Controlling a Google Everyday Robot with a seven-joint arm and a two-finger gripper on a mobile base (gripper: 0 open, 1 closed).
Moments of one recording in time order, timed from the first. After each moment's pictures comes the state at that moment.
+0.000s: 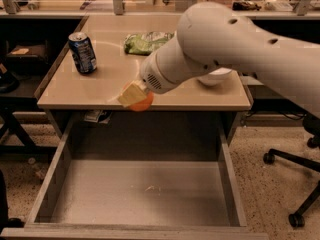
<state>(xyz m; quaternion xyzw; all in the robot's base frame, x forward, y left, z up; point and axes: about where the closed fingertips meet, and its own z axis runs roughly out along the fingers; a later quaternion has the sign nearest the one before) 0.553 0.055 0.876 -0.48 0.79 0.17 0.35</state>
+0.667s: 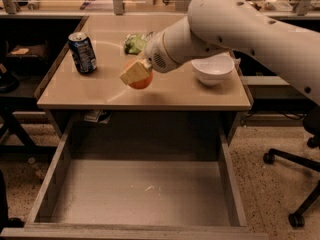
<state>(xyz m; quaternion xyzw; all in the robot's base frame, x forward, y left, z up) 0.610 0.056 0.900 -0.48 0.76 0.19 0.39</state>
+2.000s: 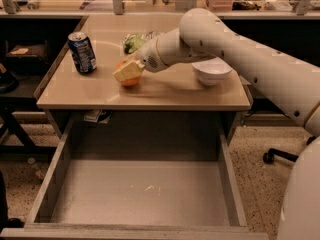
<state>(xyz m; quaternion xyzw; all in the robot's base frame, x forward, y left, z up) 0.690 0.082 0.848 -0.49 0.72 0.27 0.41</state>
